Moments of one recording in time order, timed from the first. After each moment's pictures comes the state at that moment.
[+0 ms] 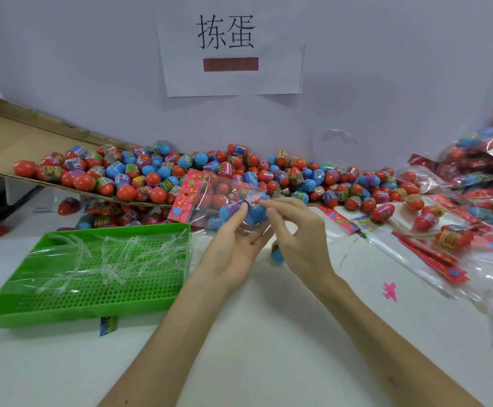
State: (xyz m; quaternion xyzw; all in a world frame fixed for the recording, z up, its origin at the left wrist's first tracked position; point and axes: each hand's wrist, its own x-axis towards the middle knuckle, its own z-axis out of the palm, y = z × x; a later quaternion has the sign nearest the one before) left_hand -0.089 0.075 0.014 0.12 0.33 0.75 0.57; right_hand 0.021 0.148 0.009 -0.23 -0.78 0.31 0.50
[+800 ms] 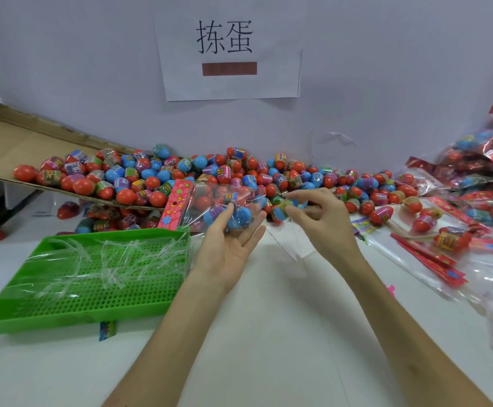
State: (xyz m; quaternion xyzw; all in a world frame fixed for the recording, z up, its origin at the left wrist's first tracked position) left_hand -0.098 0.076 0.014 0.07 0.33 0.78 0.53; right_hand 0.044 0.184 0.027 -0.33 -0.76 0.37 0.42
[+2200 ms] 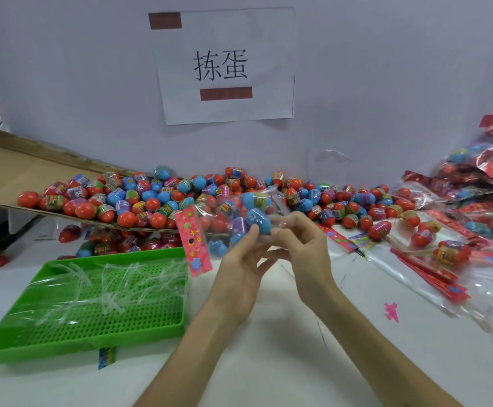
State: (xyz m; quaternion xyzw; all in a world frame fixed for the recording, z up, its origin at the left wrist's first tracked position) left_hand -0.074 0.071 0.014 0.28 0.40 0.73 0.48; right_hand 0.021 0.142 0.026 -0.26 -0.61 0.58 0.48
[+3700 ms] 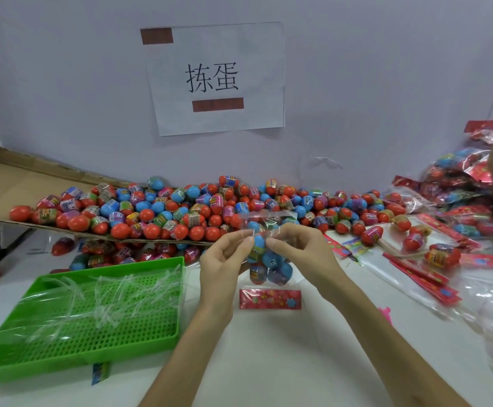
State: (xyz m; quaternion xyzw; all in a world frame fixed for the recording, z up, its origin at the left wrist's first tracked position) left_hand -0.083 0.072 0.015 0.30 0.52 0.74 0.31; right_hand 0.038 0.175 0.031 -0.28 -0.73 0.51 0.36
